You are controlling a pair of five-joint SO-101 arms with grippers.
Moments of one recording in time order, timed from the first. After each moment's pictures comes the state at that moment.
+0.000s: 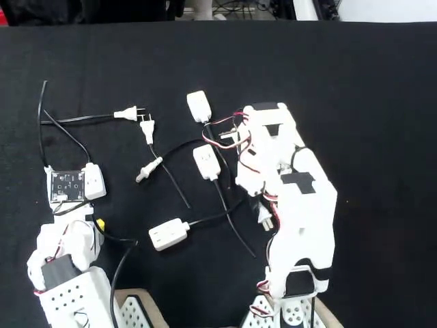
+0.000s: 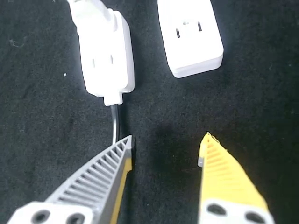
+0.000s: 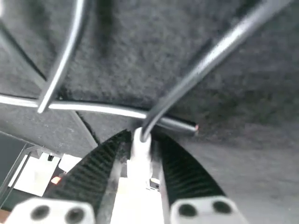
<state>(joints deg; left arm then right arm) -32.4 -96.2 94.0 65.2 -24.7 -7.7 36.4 -1.0 98.8 21.2</state>
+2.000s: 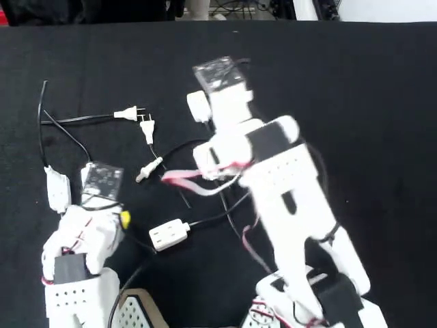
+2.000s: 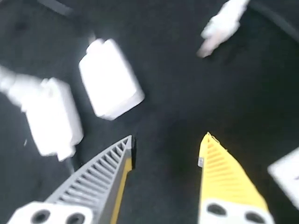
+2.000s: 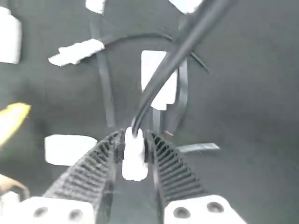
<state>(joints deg) -12.4 -96.2 89.7 65.5 -24.7 -28.9 -21.1 13.2 82.4 -6.0</state>
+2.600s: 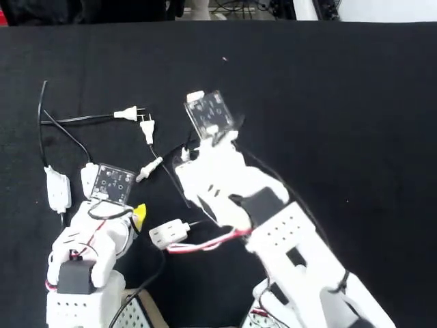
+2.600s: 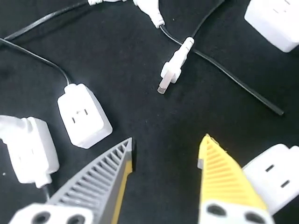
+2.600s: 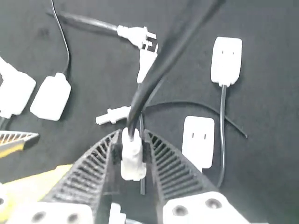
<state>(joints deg) -3.3 -104.4 87.6 70.4 -15.1 -35.3 -44.8 52.4 41.8 -8.9</state>
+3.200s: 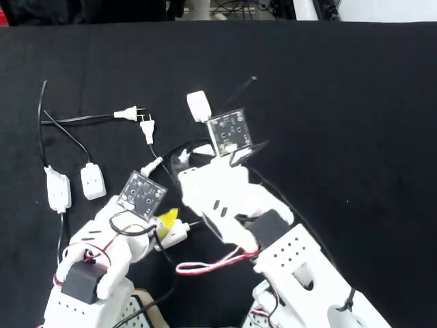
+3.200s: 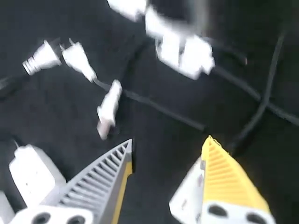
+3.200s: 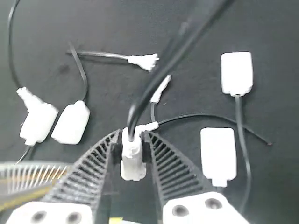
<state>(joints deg) 14.6 -104.4 84.4 65.0 -14.0 -37.6 -53.4 63.3 31.6 -17.2</state>
